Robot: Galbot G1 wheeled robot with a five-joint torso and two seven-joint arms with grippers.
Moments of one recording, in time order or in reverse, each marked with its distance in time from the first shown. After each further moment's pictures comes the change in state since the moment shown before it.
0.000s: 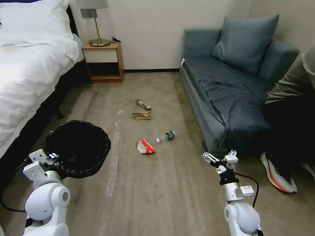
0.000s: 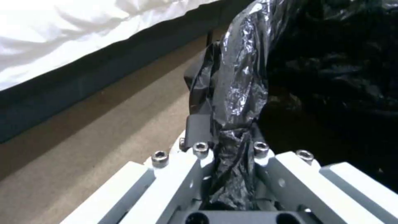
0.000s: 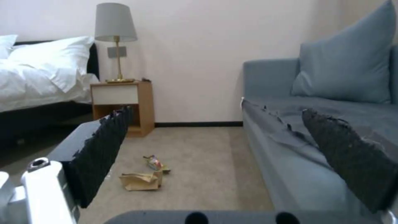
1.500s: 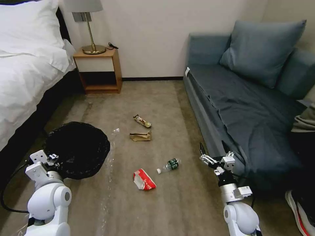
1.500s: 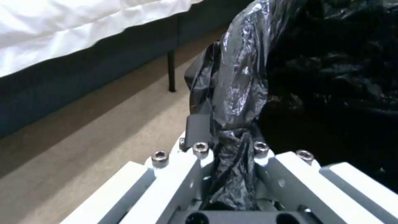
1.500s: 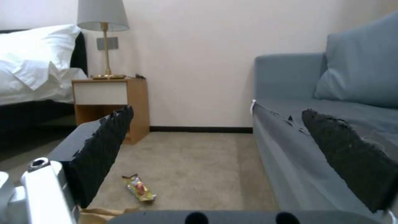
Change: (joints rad) left arm 0.000 -0.008 0.003 0.017 0.033 -0.020 0.002; right arm 0.002 0.006 0.002 -0.021 -0.016 0.013 -0.040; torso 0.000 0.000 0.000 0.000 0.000
